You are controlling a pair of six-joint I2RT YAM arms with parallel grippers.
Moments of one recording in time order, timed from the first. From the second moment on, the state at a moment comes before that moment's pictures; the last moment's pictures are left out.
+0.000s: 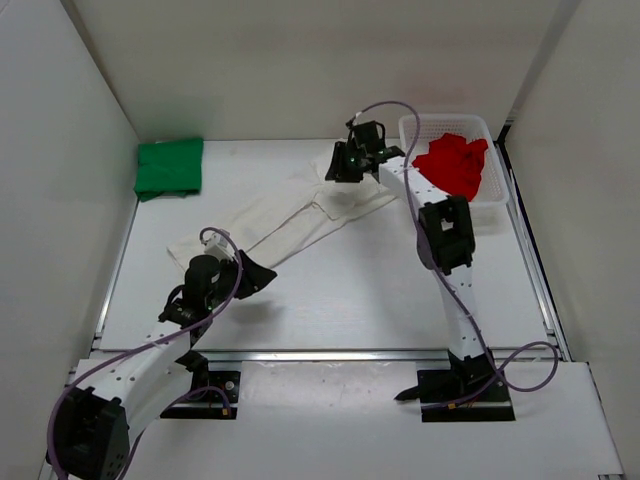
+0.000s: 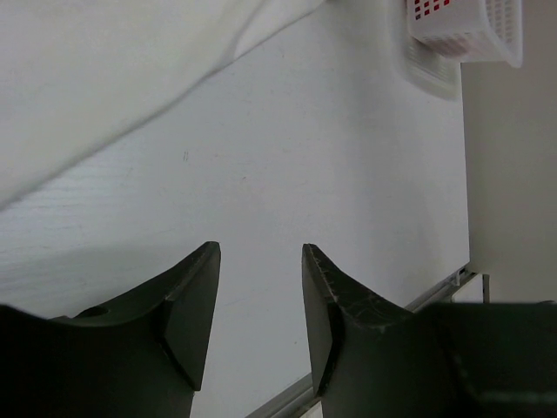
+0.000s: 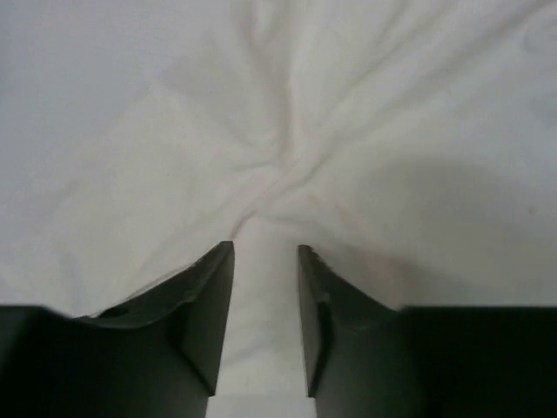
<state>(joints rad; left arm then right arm) -0.35 0.82 0.28 0.10 0.25 -0.79 0.38 2.45 2.13 -0.41 -0.28 0.45</state>
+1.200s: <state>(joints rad) -0.19 0.71 0.45 -0.18 0.28 -0.62 0.78 2.16 1.26 0.30 -0.22 0.95</state>
